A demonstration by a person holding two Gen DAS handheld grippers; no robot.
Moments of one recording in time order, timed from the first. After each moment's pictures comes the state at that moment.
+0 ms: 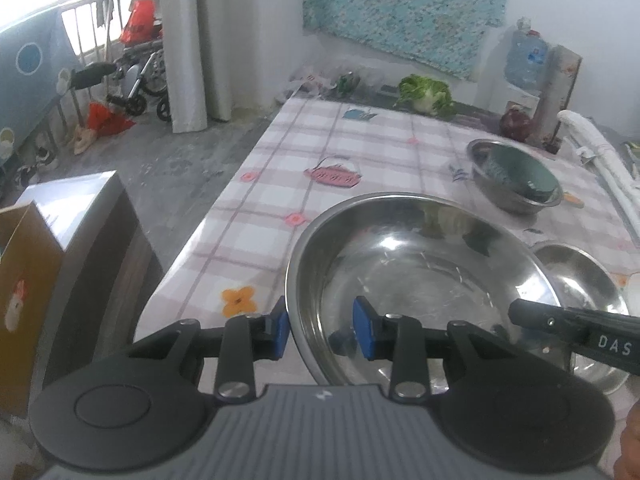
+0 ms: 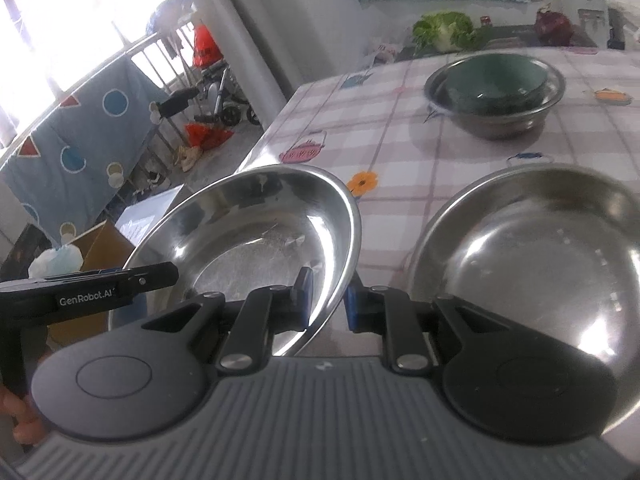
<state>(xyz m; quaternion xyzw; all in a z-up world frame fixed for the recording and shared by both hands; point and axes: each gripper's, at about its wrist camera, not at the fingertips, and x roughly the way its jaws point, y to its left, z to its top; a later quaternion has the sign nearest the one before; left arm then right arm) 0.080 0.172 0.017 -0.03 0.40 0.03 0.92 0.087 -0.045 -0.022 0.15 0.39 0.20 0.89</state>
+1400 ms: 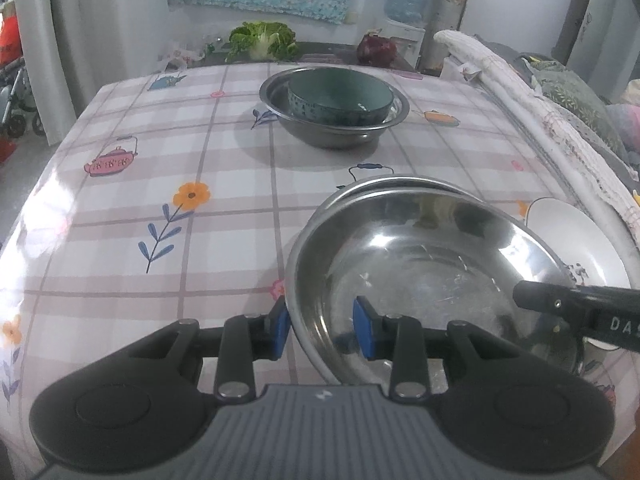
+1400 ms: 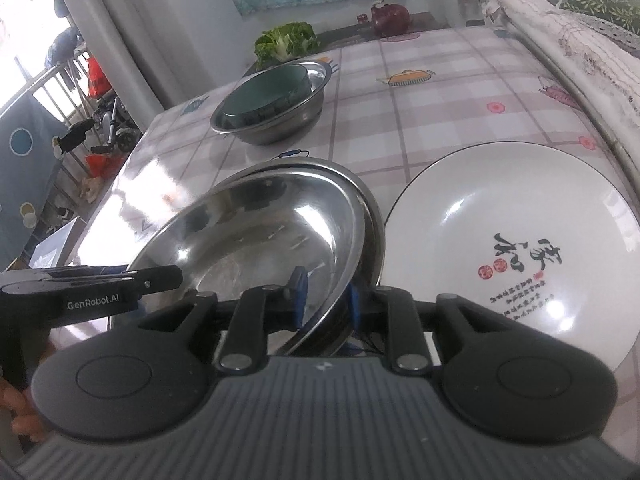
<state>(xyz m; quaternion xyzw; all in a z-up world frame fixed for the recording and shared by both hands) 0.122 0.019 -0.031 0.03 0.44 -0.13 0.89 0.061 -0.201 -0.041 0.16 0.41 0.05 0.90</state>
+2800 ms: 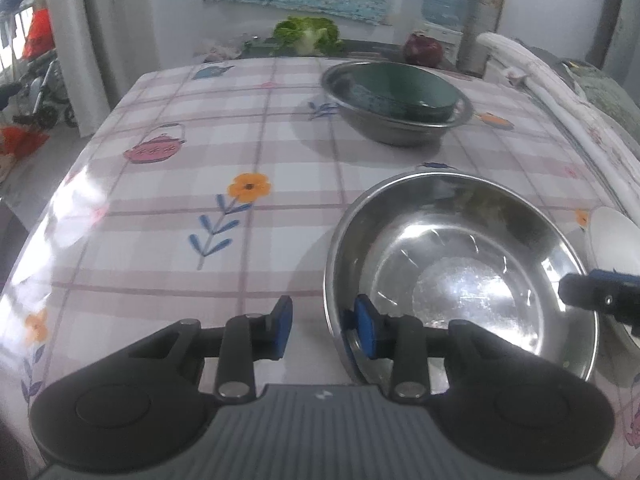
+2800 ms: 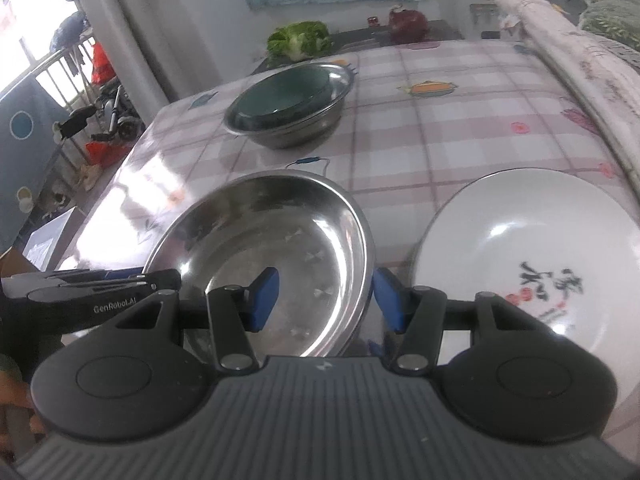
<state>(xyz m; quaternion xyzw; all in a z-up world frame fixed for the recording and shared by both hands) 0.139 0.050 -0.048 0.02 0.45 -0.08 0.89 0.082 -0.178 -0.039 0.13 0.41 0.05 0.90</state>
